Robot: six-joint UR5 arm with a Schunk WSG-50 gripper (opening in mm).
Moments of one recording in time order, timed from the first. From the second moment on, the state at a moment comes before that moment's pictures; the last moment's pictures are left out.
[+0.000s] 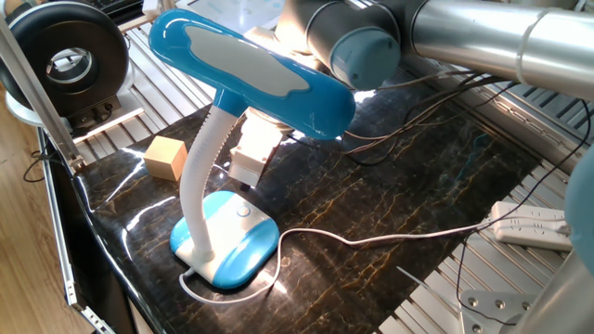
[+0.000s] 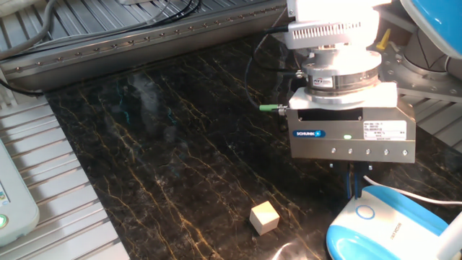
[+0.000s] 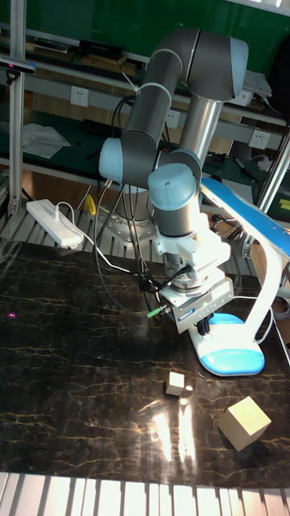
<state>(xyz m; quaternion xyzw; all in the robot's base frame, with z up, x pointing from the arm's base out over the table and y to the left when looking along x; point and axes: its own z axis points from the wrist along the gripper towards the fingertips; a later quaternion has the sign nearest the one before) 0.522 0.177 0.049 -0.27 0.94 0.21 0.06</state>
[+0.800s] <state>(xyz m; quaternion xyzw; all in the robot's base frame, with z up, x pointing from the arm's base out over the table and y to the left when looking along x) 0.543 0.161 0.044 -0.19 0.96 0.17 0.08</state>
